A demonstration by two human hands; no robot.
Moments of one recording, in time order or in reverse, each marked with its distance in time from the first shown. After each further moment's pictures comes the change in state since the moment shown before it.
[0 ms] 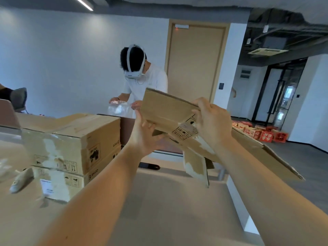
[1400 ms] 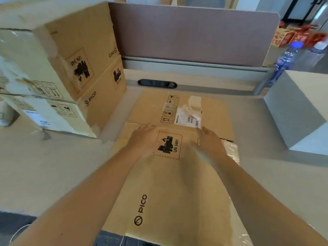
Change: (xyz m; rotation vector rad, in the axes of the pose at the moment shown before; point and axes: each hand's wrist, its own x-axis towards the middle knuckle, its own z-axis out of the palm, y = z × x) left_hand 0.005 -0.170 -0.231 1.930 -0.184 -0.330; right_hand -0.281 -0.084 0.157 0.174 -1.393 0.723
